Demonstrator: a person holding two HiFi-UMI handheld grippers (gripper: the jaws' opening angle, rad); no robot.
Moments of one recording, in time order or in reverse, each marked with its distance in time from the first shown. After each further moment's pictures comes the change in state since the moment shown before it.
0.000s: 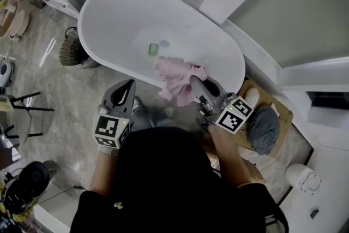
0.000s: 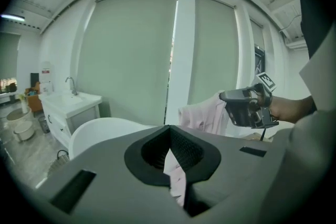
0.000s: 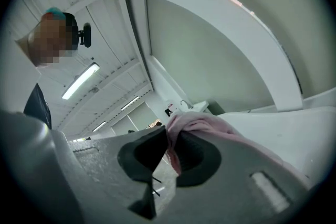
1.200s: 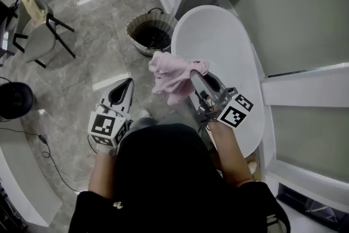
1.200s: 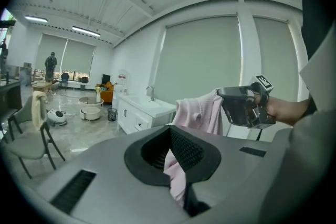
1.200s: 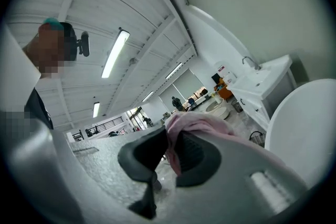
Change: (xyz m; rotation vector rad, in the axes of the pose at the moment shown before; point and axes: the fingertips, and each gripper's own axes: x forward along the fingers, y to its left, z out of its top) left arm -0.321 0.302 -0.084 -0.297 -0.165 0.588; right arm 0.369 0.293 -0.147 -0.075 0.384 0.543
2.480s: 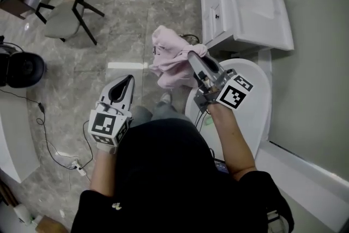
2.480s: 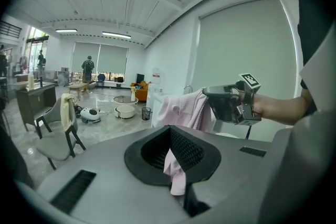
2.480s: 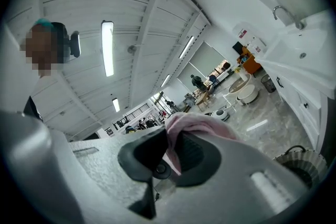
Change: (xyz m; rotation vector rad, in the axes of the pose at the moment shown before) left arm 0.152 0.216 0.063 -0.088 0.035 0.372; right arm 0.339 -0.170 0.080 0.092 0.243 0.319
